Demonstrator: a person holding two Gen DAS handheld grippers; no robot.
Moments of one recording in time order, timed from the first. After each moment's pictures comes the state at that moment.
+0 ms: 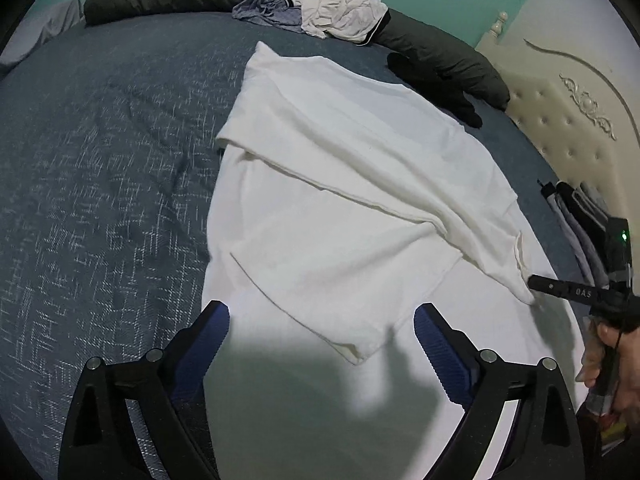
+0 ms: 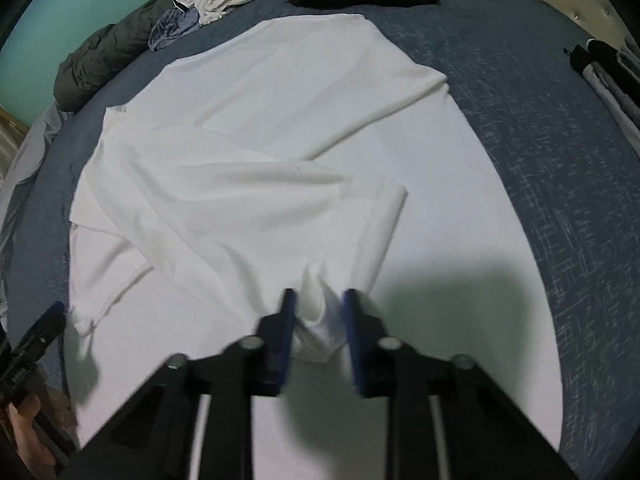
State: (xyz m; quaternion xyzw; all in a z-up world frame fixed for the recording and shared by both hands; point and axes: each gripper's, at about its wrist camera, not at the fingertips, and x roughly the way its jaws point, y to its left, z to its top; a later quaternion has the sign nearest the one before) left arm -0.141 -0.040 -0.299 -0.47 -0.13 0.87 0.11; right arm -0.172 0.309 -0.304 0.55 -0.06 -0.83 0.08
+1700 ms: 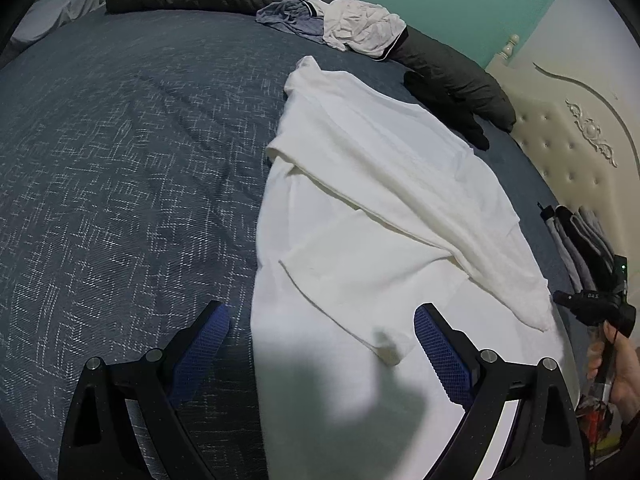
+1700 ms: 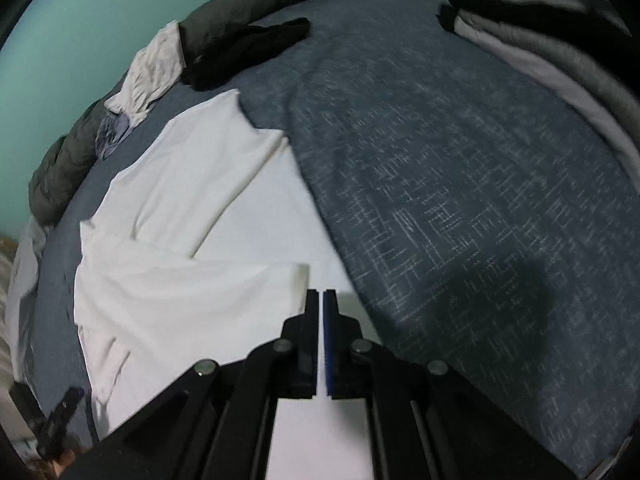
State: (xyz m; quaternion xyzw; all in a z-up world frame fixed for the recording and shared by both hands) left arm -0.134 -0.076 -0.298 -0.46 -0.16 0.87 0.10; right arm -0.167 0.424 -0.288 0.51 -0.20 -0.83 -0.02
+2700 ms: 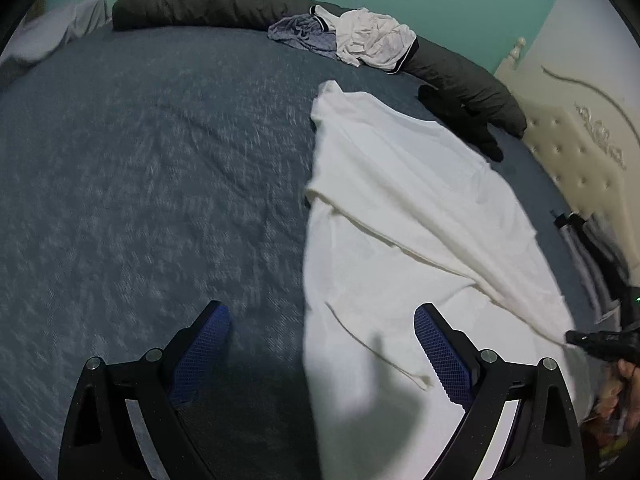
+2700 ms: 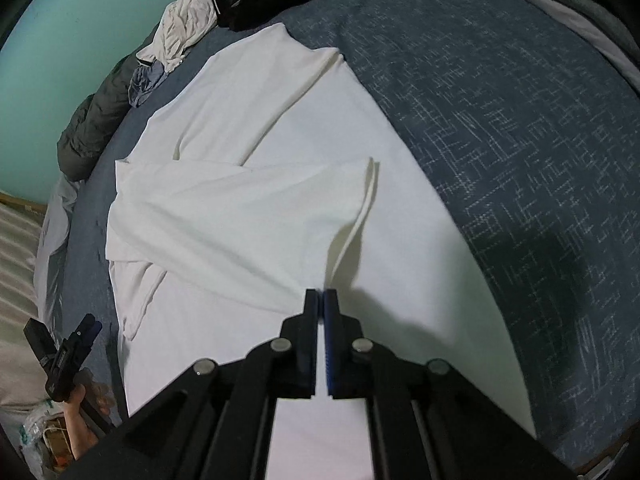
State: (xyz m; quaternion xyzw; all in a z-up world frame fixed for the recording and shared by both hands) left arm -0.154 -0.103 -0.282 -0.45 -0.13 0.88 0.08; right arm -0.127 0.392 -0.290 0.57 -0.21 -0.79 0.08
